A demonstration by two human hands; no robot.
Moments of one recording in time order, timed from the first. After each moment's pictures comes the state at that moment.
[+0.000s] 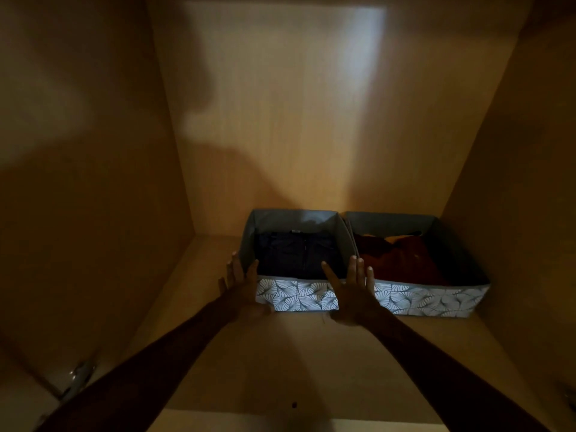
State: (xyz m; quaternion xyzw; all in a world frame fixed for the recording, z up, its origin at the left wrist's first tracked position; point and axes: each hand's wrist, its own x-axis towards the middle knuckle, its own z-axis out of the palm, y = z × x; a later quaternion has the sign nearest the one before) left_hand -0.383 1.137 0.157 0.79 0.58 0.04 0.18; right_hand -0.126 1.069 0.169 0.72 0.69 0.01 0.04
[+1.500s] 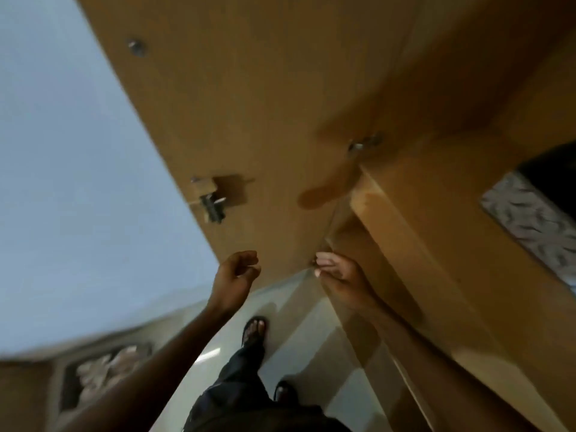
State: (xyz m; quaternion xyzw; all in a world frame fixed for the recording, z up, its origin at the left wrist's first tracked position) left_hand -0.500 0.595 0.060 0.12 0.77 0.57 0.25; right_hand -0.357 0.798 0.065 0.30 0.75 -0.59 -0.04
